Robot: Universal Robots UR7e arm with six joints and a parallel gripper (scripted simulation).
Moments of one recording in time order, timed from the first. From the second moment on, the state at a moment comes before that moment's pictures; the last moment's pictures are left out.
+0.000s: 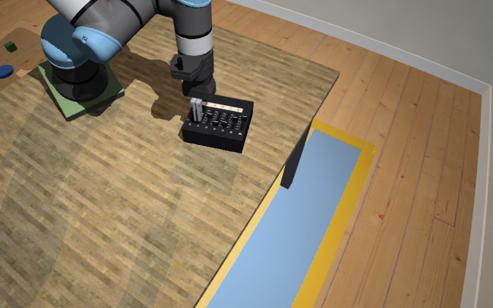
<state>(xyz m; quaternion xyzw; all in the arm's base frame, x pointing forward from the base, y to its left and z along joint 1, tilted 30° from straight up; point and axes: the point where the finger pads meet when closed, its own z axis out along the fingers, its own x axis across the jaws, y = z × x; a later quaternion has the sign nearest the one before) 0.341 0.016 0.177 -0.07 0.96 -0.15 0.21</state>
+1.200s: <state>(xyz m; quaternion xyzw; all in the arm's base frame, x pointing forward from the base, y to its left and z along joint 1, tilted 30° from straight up) 0.346 0.013 0.167 -0.07 0.96 -0.15 0.21</state>
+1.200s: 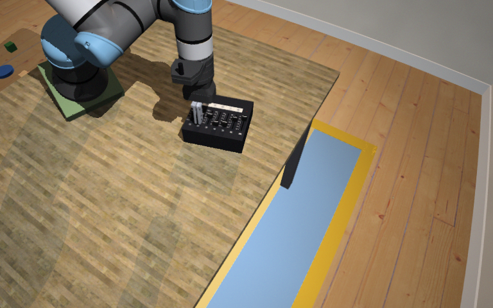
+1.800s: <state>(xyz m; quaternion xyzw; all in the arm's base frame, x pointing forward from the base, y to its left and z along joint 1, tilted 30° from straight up) 0.346 0.014 0.167 -0.07 0.96 -0.15 0.21</state>
